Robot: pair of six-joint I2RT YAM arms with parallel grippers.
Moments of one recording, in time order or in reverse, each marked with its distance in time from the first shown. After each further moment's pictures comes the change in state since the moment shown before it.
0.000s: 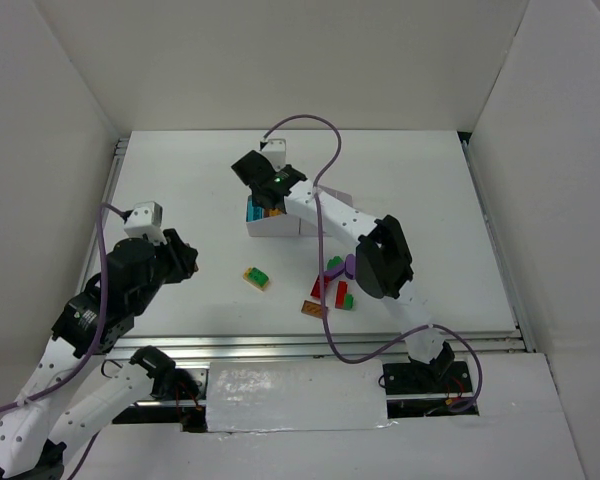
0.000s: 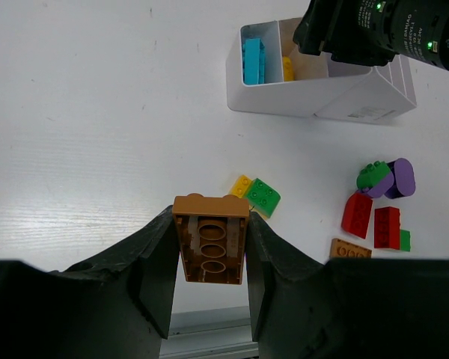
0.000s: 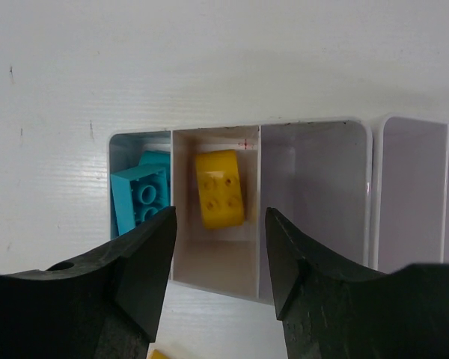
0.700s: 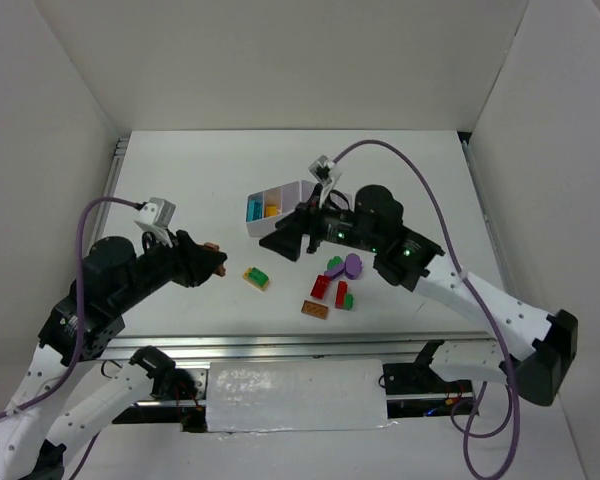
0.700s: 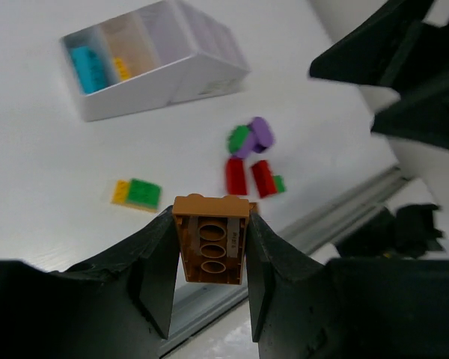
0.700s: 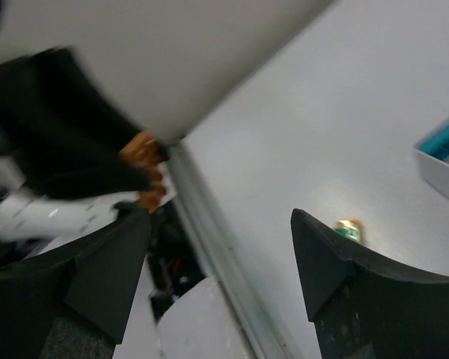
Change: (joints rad) left arm 0.003 -0.023 0.046 0.090 0.394 0.029; right arm 0.001 -1.032 -0.986 0.678 -0.871 -0.119
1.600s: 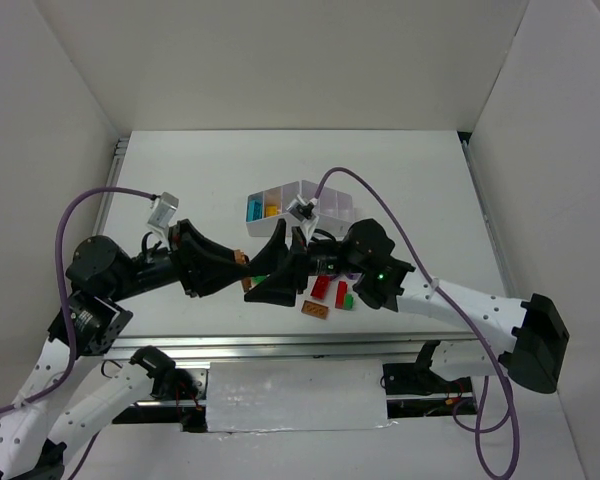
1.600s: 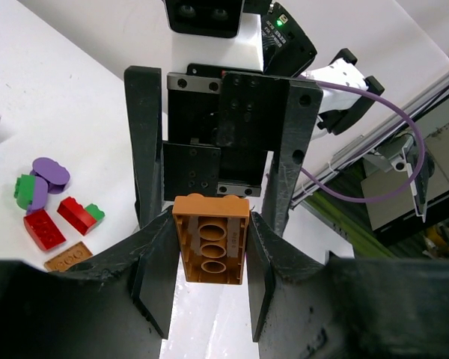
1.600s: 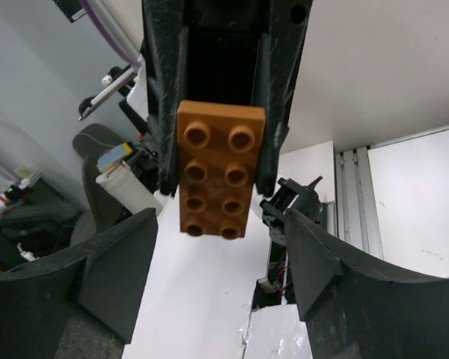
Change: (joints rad) left arm 0.000 0.024 -0.016 0.448 0.632 -0.225; right arm 0.174 -0.046 -0.285 0.700 -0.432 0.193
